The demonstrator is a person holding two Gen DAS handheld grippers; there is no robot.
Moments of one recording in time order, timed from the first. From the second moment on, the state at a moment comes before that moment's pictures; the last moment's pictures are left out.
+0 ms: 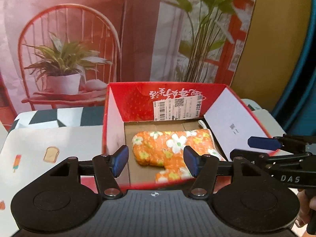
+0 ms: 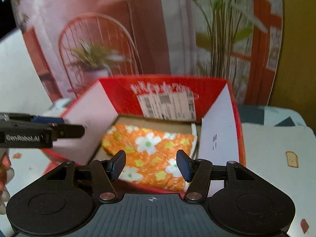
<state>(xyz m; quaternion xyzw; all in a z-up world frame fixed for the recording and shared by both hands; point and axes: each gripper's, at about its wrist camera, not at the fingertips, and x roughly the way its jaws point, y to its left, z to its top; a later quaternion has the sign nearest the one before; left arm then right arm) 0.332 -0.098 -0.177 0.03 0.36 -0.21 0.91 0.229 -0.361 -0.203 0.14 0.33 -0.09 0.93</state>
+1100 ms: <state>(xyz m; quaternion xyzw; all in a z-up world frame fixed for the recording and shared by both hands) 0.196 -0.093 -0.243 -0.02 0.41 -0.28 0.87 0.042 -0.322 -0.292 0.23 0.41 -0.15 0.87</state>
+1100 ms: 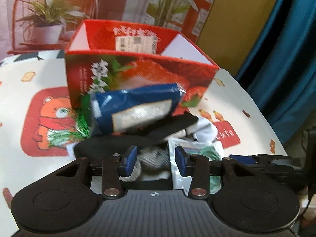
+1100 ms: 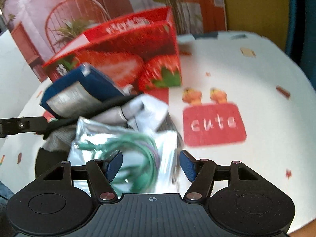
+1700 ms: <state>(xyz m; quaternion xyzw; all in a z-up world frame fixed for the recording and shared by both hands) 0.199 -0.107 -0.278 -0.05 0.47 -0.31 0.82 0.059 -0.309 -0.291 0.25 0.41 -0.12 0.87</state>
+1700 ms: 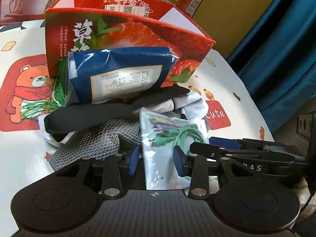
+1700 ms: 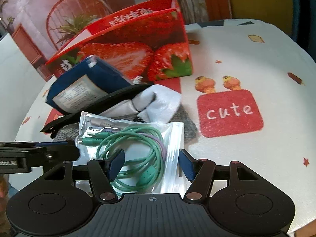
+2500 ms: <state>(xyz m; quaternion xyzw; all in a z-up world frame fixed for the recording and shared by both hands) 0.213 -0.094 -0.294 -0.06 0.49 -0.28 0.82 0.081 -0.298 -0.300 0.28 0.42 -0.08 0.86</state>
